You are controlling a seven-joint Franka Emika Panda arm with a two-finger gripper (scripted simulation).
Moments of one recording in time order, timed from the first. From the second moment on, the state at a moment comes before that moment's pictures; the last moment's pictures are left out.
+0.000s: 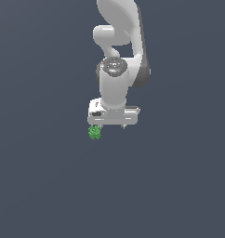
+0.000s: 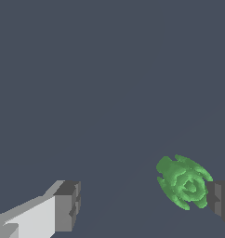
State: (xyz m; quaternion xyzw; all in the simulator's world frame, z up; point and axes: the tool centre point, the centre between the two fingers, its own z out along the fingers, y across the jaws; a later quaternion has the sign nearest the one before) arm -0.007 0.000 0.161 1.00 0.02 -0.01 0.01
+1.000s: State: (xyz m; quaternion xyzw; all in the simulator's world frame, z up) arm -0.006 -0.024 0.171 1.00 0.03 0.00 0.02
